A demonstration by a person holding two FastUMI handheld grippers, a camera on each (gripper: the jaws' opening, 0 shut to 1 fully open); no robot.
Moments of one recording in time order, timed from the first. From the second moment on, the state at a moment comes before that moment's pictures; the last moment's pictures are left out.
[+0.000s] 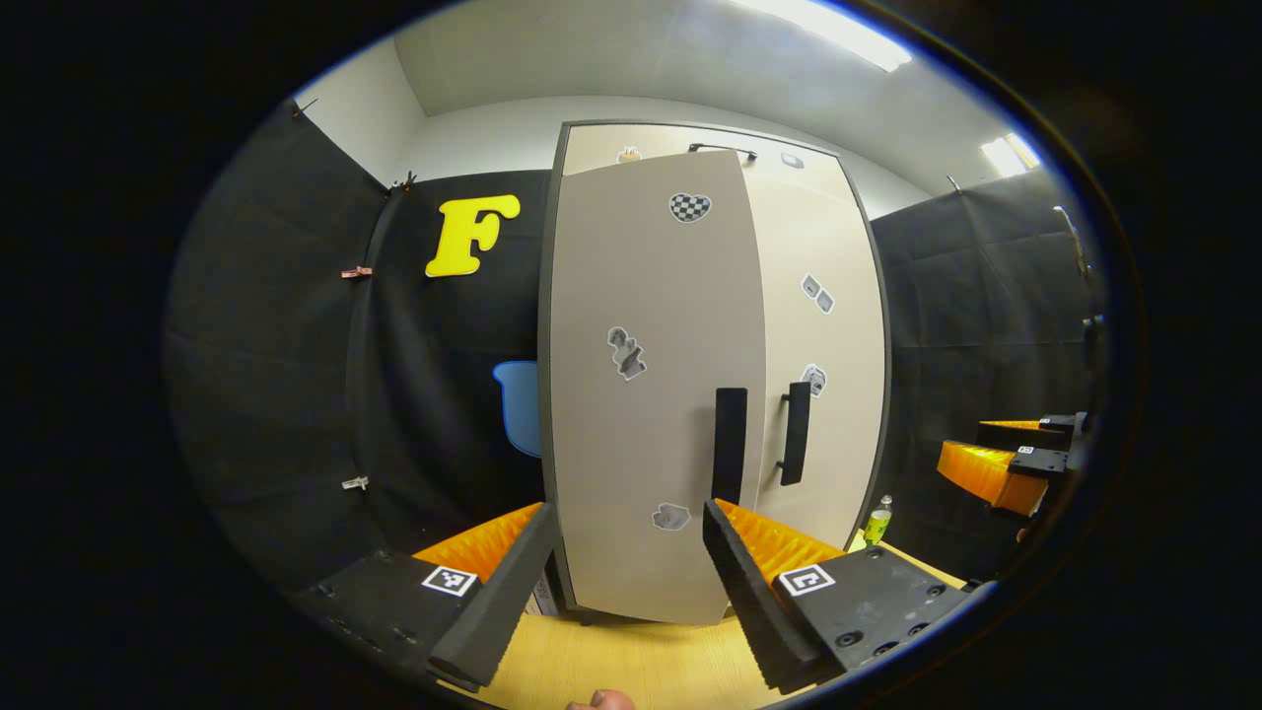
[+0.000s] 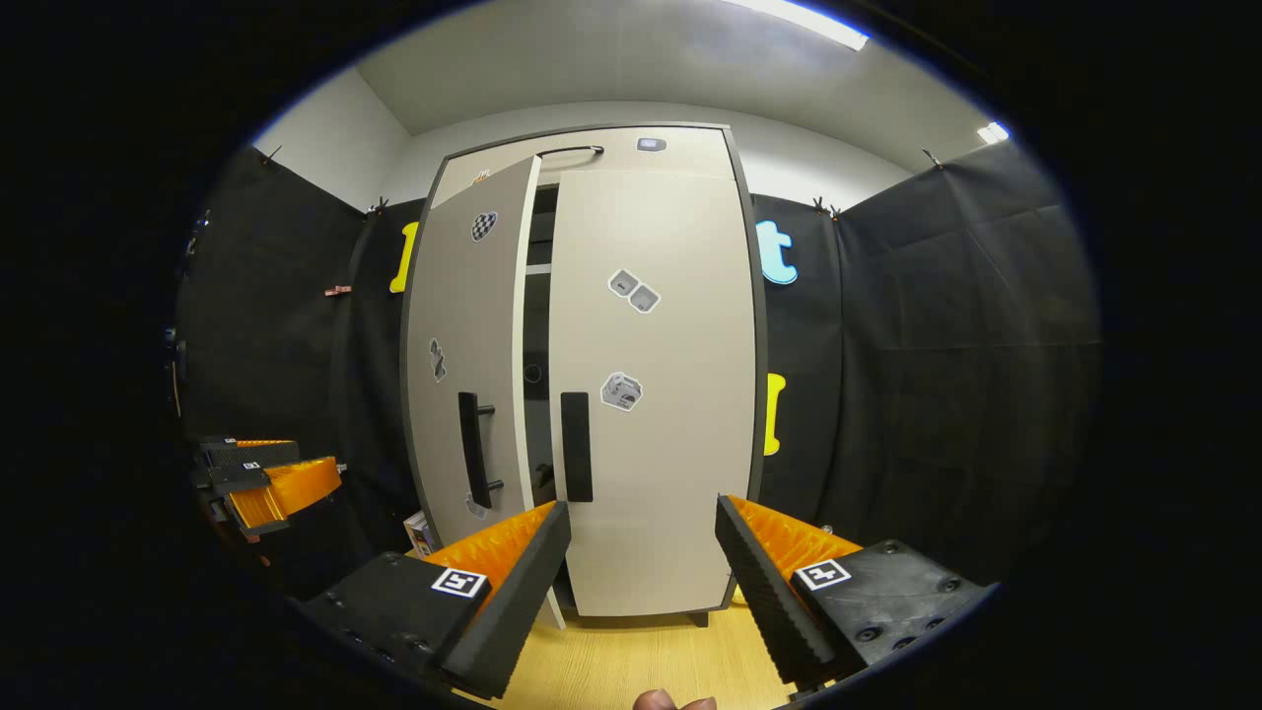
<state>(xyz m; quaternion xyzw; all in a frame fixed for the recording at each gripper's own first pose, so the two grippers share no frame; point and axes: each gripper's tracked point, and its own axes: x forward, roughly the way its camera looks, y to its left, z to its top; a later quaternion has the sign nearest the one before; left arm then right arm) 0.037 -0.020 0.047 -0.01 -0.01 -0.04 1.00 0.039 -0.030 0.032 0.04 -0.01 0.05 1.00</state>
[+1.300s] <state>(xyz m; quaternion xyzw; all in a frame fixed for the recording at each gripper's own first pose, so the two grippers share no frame) 0.043 -0.018 0.051 -0.02 -0.01 -0.05 1.00 0.046 -0.020 0.030 0.03 0.00 0.06 1.00</state>
